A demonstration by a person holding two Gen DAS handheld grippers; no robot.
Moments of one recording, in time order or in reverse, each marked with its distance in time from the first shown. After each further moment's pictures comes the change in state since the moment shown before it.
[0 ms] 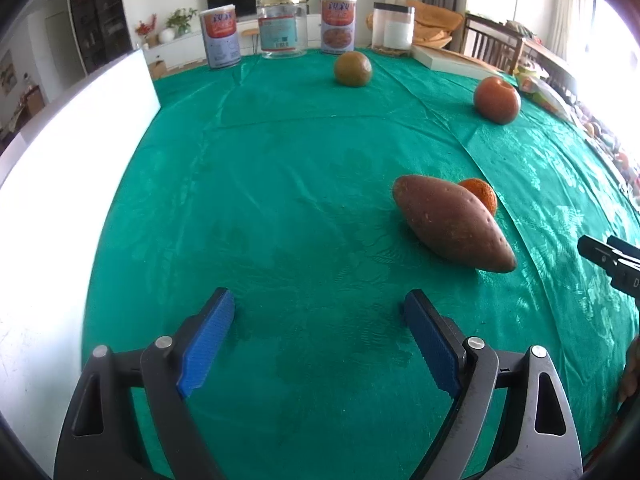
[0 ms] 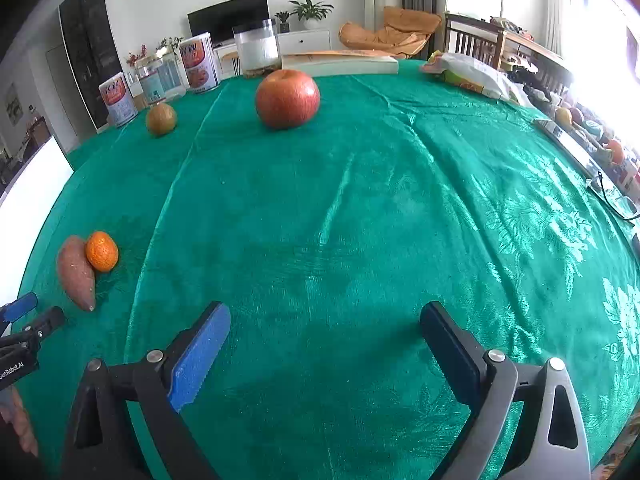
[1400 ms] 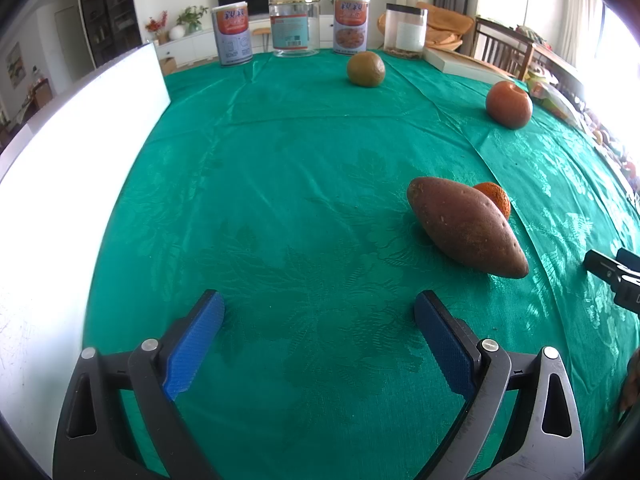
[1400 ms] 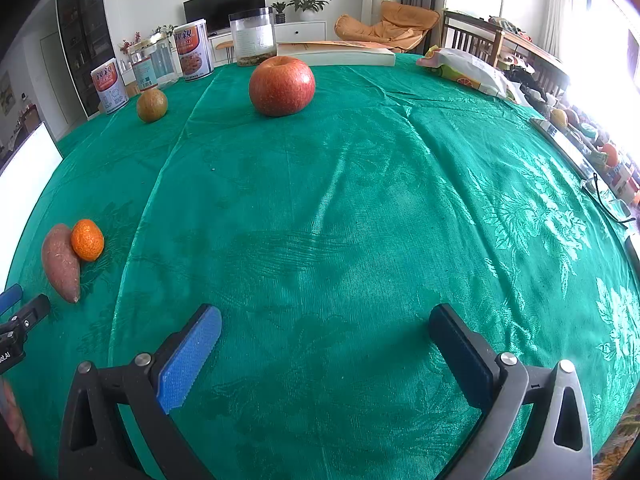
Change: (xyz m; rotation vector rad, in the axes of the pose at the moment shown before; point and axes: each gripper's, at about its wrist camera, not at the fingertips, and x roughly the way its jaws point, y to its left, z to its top) left arm 0.008 0.000 0.003 -0.017 0.001 0.020; right arm 0.005 0.005 -0.007 -0.010 0.036 -0.040
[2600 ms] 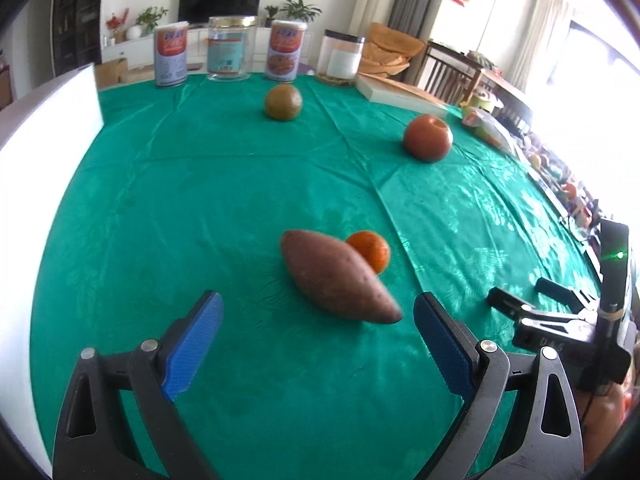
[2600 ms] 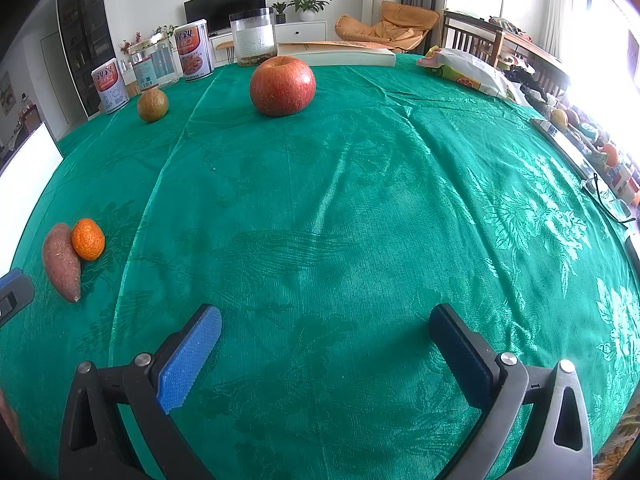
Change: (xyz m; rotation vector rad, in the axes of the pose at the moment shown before) left arm -0.018 -0.044 0.025 -0.009 -0.047 -0.257; right arm 0.000 0.000 0.000 0.000 0.000 0.001
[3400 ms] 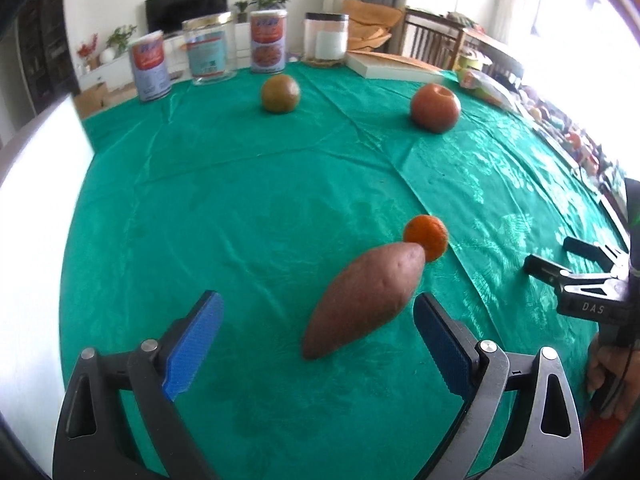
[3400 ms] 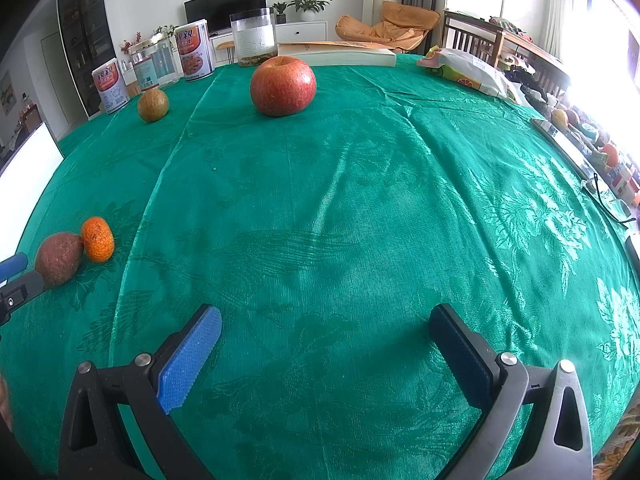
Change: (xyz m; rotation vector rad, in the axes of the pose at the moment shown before) left arm 0.013 0.014 0.011 0.204 0.061 0.036; right arm 0.000 0.000 0.000 0.000 0.000 0.000
